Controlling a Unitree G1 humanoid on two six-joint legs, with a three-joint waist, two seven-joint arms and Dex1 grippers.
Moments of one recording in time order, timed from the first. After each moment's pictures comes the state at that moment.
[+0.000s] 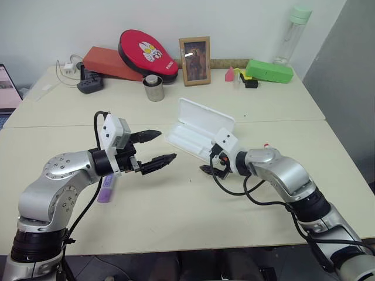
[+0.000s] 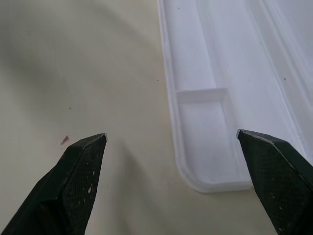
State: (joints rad) left arm -0.28 0.74 0.18 -0.36 -0.65 0.60 -0.90; right arm -0.67 -0.42 0.42 -0.13 0.26 0.95 0.53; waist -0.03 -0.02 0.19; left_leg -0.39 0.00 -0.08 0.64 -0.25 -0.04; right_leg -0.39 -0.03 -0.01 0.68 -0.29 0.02
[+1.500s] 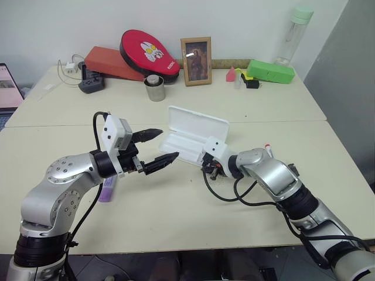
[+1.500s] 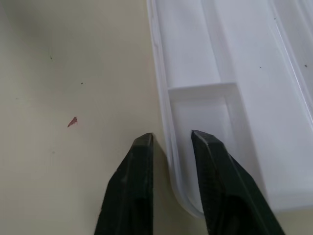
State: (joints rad) left arm -0.25 0.72 0.18 -0.41 -0.66 0.58 -0.84; right arm -0.71 -0.39 0.51 -0.07 0.10 0.95 0.67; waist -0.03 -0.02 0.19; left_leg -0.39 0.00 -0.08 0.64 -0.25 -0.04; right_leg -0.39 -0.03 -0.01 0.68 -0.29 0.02
